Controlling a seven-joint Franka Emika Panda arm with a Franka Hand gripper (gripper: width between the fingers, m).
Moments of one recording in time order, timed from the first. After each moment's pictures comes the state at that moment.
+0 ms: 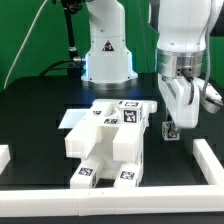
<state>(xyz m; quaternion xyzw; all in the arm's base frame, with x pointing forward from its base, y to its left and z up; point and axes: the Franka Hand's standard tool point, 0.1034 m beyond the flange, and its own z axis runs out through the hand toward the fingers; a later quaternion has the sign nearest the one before) 0.442 0.121 0.019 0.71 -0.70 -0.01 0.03</state>
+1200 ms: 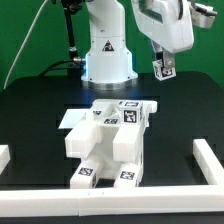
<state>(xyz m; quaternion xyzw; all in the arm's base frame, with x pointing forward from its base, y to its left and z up) 0.474 0.092 0.161 0.76 -0.65 -0.08 -0.04</state>
